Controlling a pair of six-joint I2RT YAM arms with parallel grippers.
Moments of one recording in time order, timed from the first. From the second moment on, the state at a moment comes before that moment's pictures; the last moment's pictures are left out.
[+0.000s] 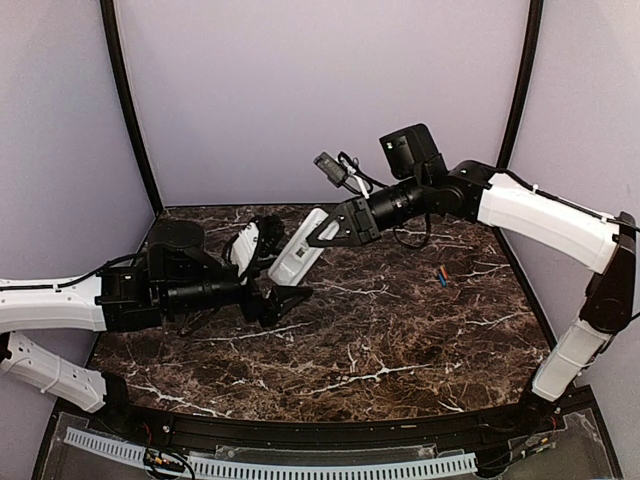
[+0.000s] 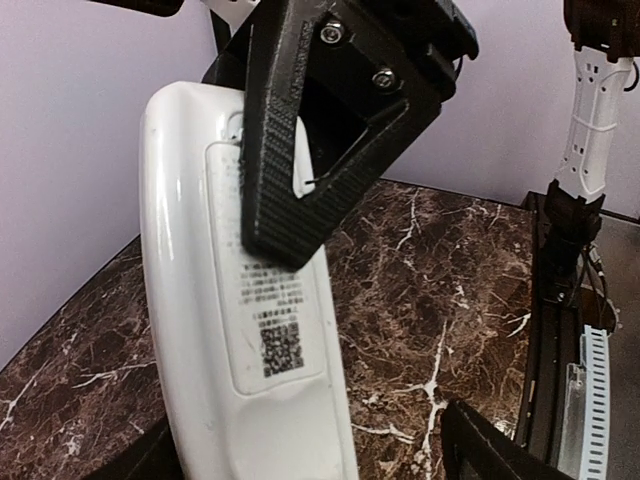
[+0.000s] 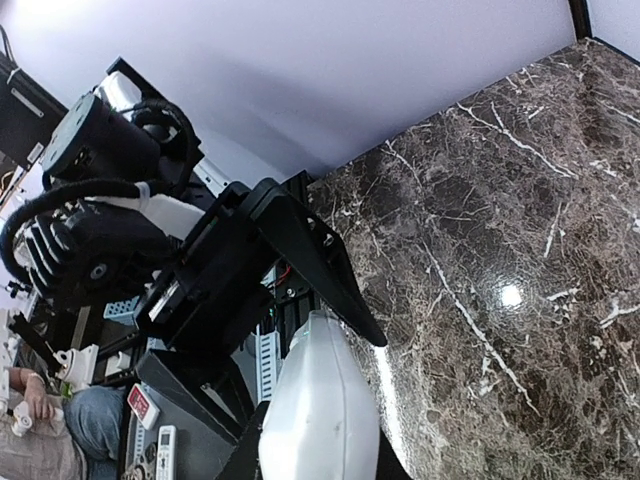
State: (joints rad) left arm -1.08 1.14 0.84 0.06 -0.05 0.07; right arm 0.83 1.63 1.57 -0.49 -0.85 0.21
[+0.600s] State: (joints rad) left arm -1.03 1.24 0.94 0.01 0.40 -0.15; right arm 0.87 1.54 1.64 -0.75 -0.91 -0.26
